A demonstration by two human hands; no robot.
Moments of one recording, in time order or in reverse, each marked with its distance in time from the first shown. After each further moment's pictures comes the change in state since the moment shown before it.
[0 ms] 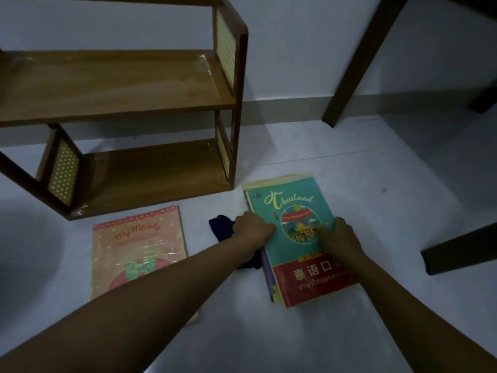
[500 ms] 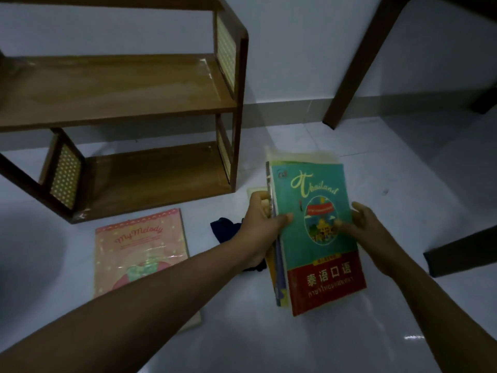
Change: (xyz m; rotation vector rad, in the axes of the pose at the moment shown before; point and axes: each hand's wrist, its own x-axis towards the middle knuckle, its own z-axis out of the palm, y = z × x) left_hand -0.050 0.034 -0.013 -0.619 -0.219 0.216; right_hand -0.017 0.005 -0.060 0.617 -0.223 -0.146
